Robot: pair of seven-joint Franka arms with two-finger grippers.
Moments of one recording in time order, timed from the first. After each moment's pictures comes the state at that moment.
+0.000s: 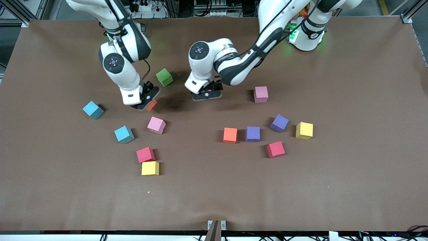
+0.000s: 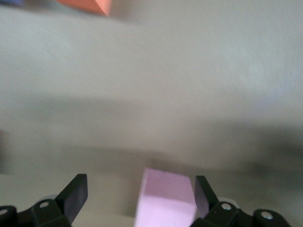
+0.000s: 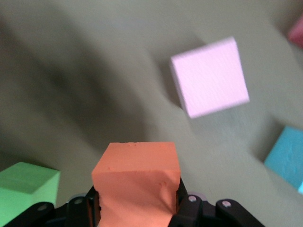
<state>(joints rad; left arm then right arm) -0.56 0.64 -0.46 -1.64 0.33 2.17 -1.30 0.48 0.06 -0.02 -2.43 0.02 2.44 -0.53</state>
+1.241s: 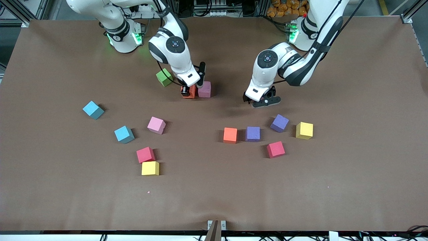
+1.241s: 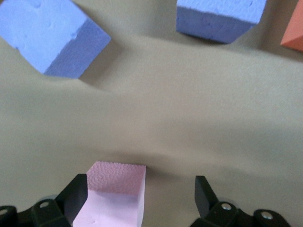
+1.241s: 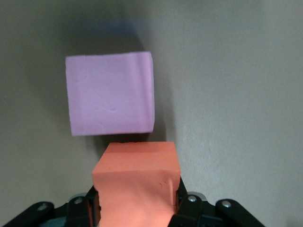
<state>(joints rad) -0.09 0.32 -0.59 -2.30 0.35 2.49 -1.13 0.68 0.28 0.17 -2.32 -0.09 2.59 -0.56</state>
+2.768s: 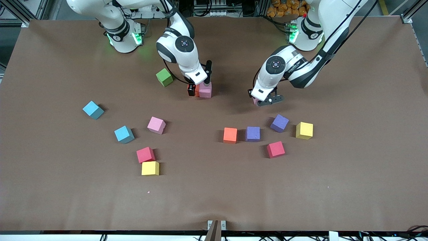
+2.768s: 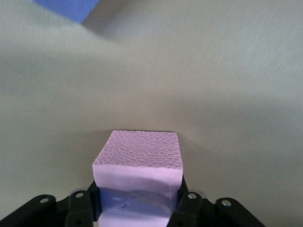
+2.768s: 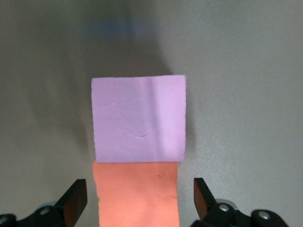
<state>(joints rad) 0.16 0.40 -0.79 -2.34 0.35 2.50 -1.15 0.73 0.33 0.16 -2.28 -0.09 2.56 -0.52</state>
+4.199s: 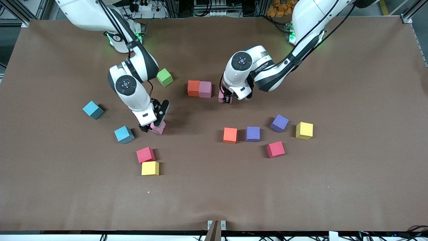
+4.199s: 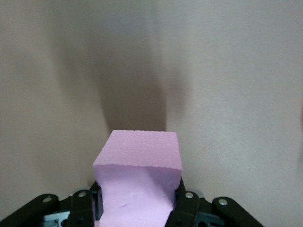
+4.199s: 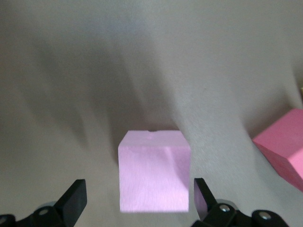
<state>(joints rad) -0.14 0.58 -0.75 -2.01 0.30 2.44 -2.54 0.28 0.36 0.15 -2.15 -0.12 2.51 -0.73</state>
